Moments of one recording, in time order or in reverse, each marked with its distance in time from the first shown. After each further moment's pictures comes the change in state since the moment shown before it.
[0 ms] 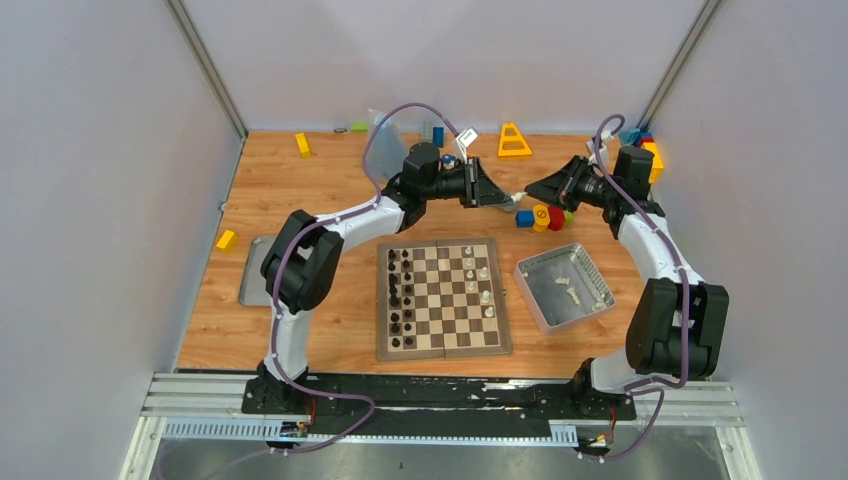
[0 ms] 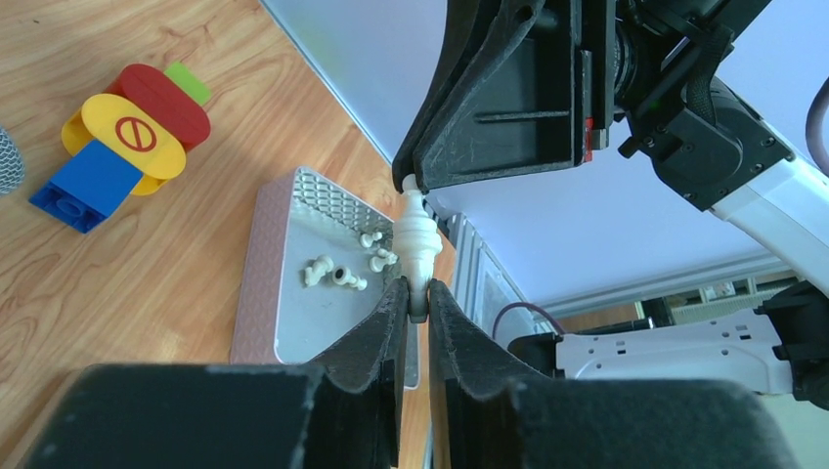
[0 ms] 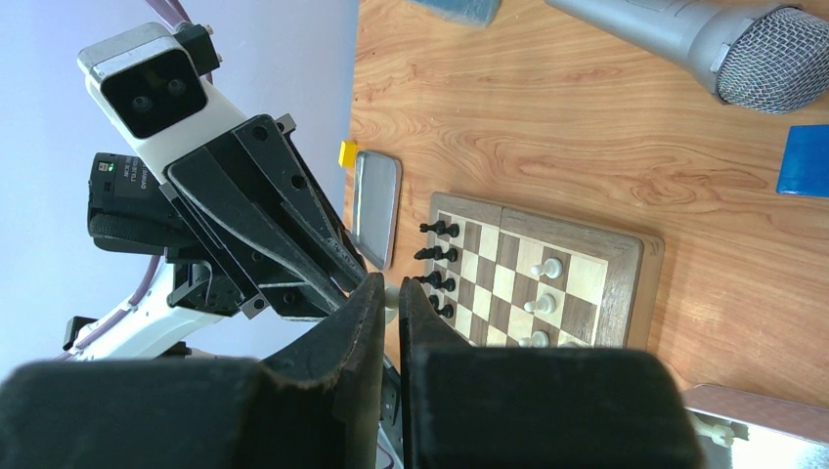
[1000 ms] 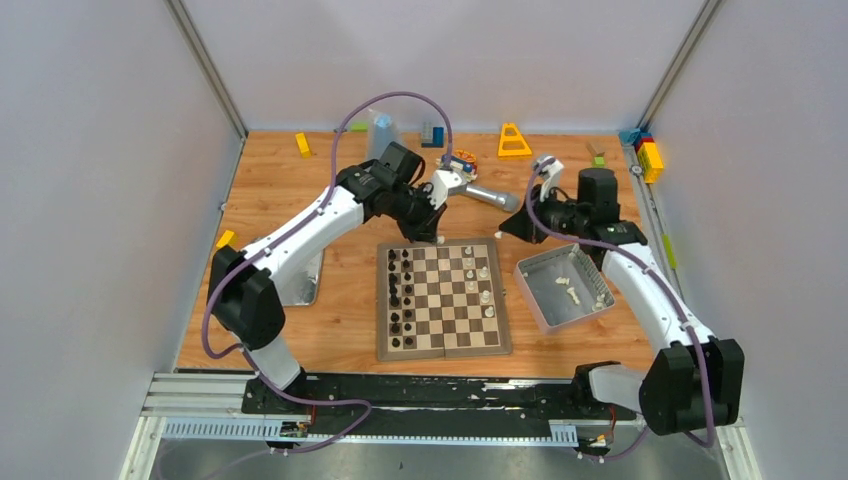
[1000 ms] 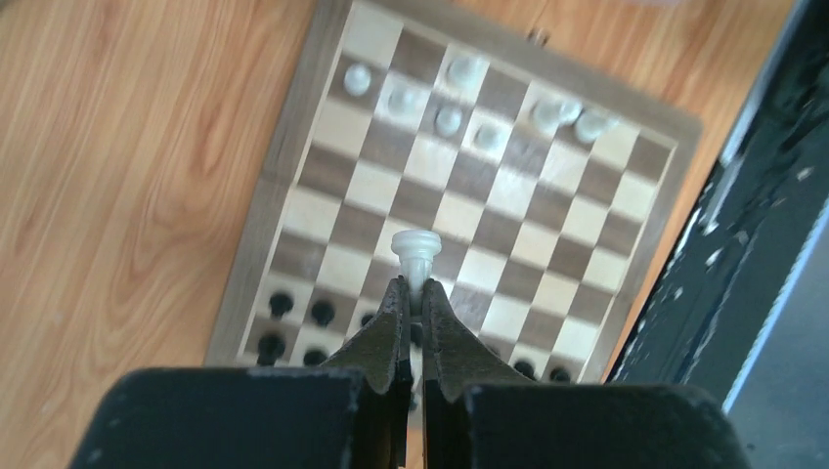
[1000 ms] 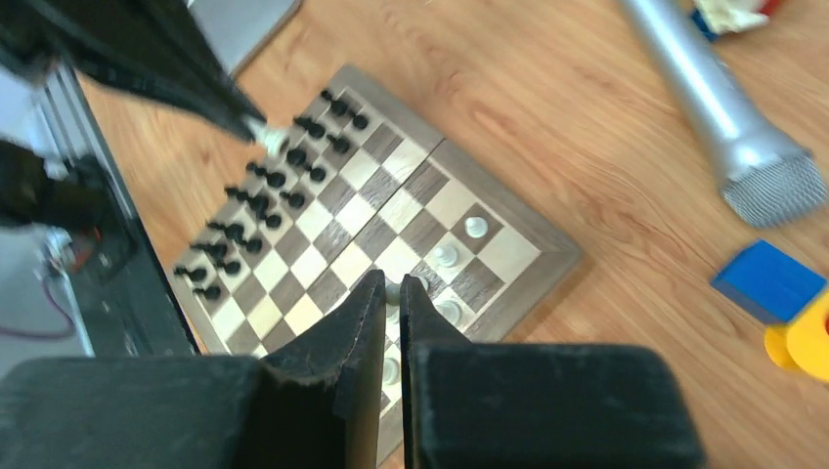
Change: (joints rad) left arm 0.011 -0.327 0.074 -1.240 -0.257 1.164; right arm 0.204 -0.246 -0.108 -0.201 0.142 -0.755
